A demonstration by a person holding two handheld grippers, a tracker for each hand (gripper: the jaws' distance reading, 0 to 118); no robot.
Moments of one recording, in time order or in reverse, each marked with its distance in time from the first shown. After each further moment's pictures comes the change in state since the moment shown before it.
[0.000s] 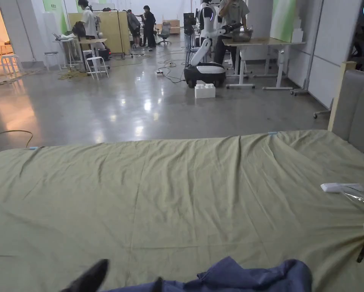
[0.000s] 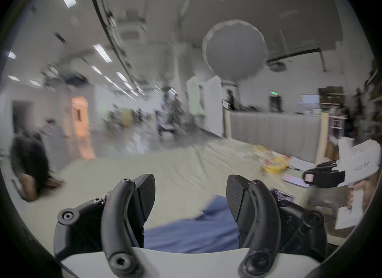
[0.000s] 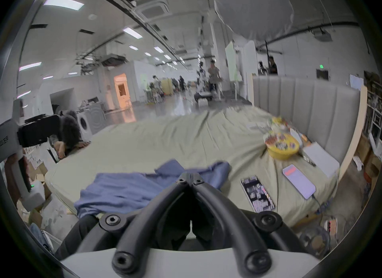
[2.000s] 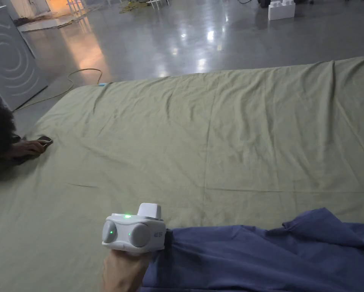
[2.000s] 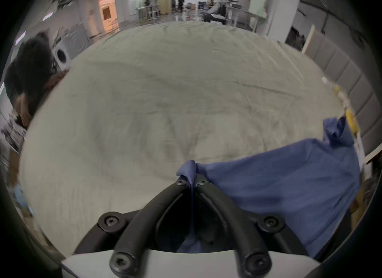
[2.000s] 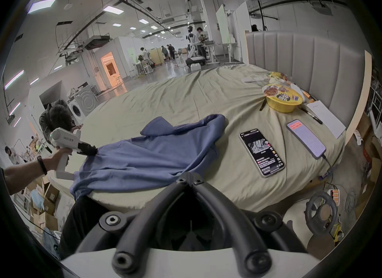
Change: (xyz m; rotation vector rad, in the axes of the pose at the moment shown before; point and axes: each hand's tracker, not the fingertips) left arm -0.140 -0.230 -0.268 -1.033 0.161 0.156; right arm 0.028 -0.053 -0.051 -0.344 -0.031 -0.128
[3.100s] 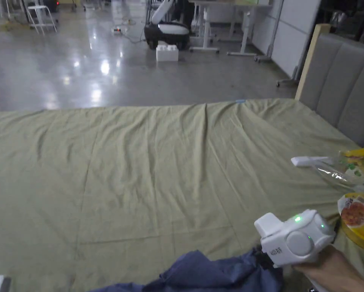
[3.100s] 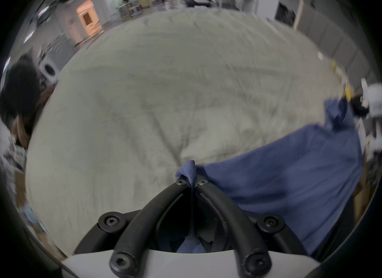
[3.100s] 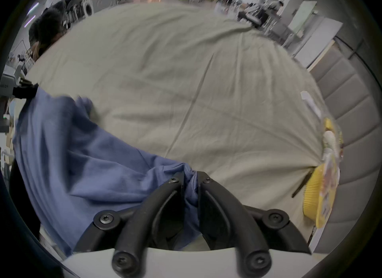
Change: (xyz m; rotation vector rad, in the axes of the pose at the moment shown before) left arm -0.015 0.017 0.017 -0.055 -0.098 0.003; right arm 0.044 0.154 -0.291 -0.409 -0.011 0.555
